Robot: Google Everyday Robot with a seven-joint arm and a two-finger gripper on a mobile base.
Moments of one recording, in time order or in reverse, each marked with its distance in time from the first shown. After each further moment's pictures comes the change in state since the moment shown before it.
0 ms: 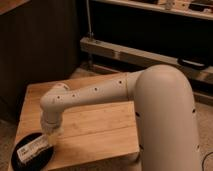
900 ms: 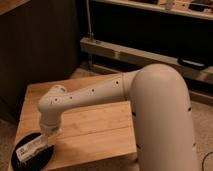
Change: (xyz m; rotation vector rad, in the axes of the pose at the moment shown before) arm -0.003 0.003 0.009 -0.010 0.027 -0.012
